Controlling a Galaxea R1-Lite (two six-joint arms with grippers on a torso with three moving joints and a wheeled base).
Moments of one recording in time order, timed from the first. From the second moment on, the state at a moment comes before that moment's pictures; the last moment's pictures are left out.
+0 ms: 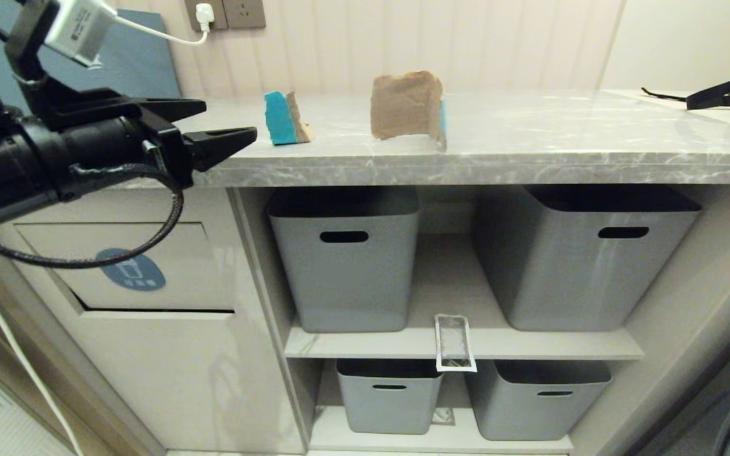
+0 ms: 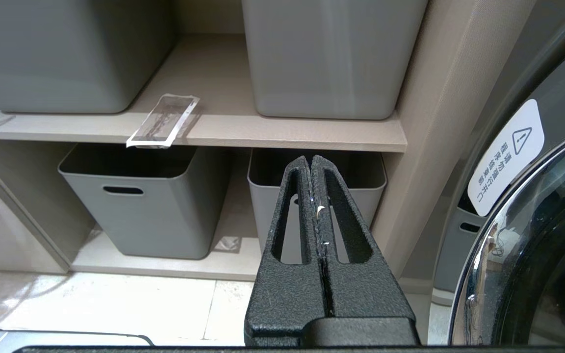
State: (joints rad) left arm -0.30 1.47 -1.14 -0.43 -0.32 0.27; right arm 0.00 0.00 0.00 0.00 0.00 -0.01
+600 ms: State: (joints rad) left arm -0.34 1.67 -1.34 -0.43 -0.32 0.27; right arm 0.00 0.00 0.00 0.00 0.00 -0.01
